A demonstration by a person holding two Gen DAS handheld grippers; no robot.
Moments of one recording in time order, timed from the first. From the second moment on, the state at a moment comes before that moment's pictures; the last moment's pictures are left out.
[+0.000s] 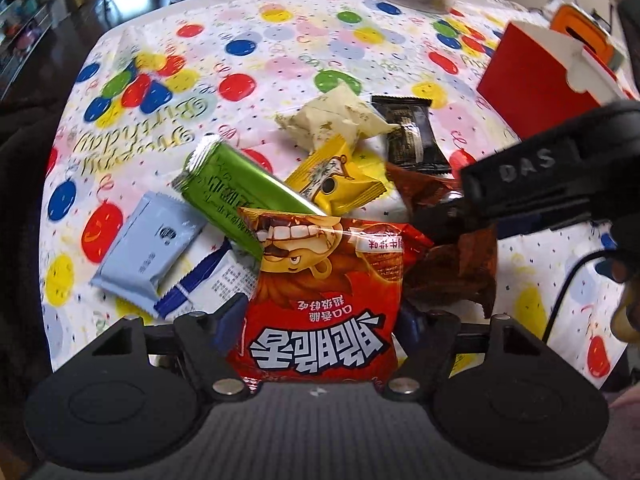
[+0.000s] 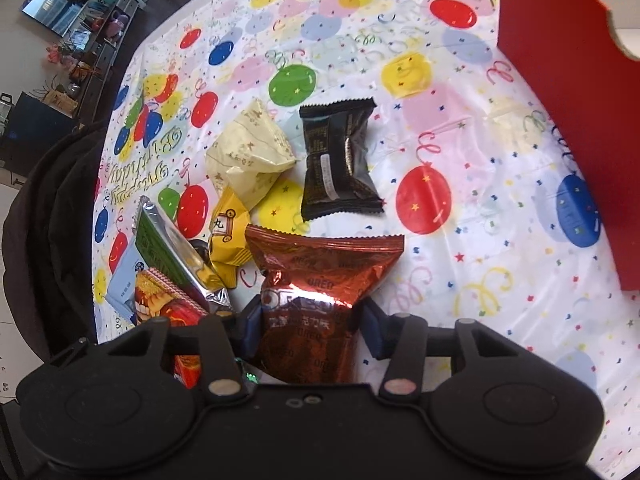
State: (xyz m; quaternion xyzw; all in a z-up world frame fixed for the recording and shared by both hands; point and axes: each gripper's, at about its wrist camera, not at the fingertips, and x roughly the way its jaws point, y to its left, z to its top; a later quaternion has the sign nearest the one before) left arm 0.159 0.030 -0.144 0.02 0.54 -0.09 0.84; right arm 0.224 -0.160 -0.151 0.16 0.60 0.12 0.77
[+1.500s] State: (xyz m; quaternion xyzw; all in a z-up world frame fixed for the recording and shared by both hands) left arm 0.178 -0.132 0.005 -0.04 0.49 -0.16 0.86; right arm 0.179 -0.353 0.003 0.09 0.45 0.08 0.88
